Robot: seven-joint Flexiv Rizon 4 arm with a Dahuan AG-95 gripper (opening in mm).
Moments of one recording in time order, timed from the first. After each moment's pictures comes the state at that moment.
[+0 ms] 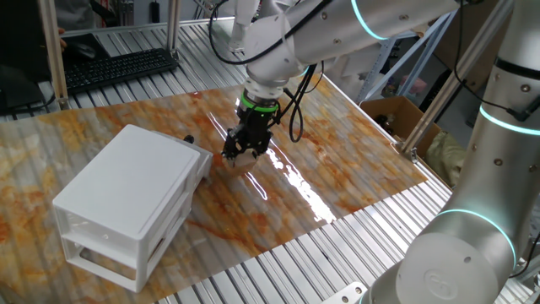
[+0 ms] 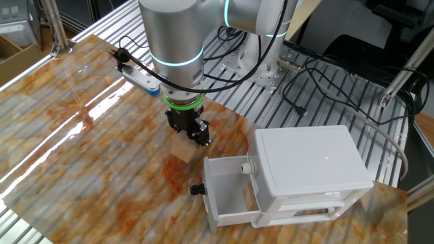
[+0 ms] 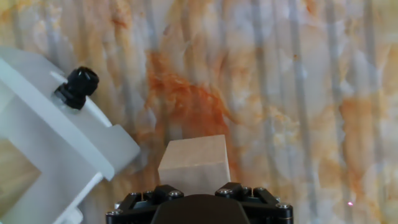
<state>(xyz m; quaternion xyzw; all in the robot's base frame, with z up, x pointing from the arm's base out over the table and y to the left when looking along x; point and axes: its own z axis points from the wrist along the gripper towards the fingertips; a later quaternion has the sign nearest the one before) 0.501 -0.002 0.059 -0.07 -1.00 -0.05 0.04</state>
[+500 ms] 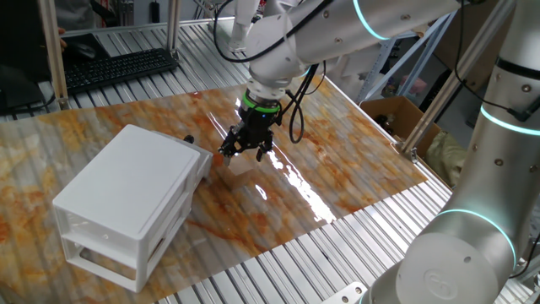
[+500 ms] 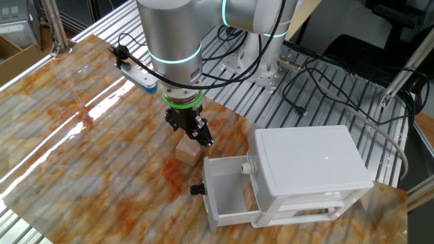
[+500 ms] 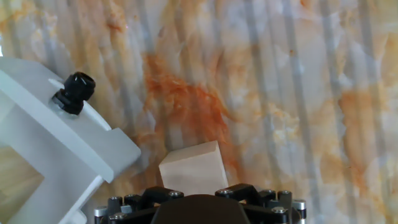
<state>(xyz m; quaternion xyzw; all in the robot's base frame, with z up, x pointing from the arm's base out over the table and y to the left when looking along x) 0.502 -0.002 0.060 -0.07 -1.00 -0.05 0.04</state>
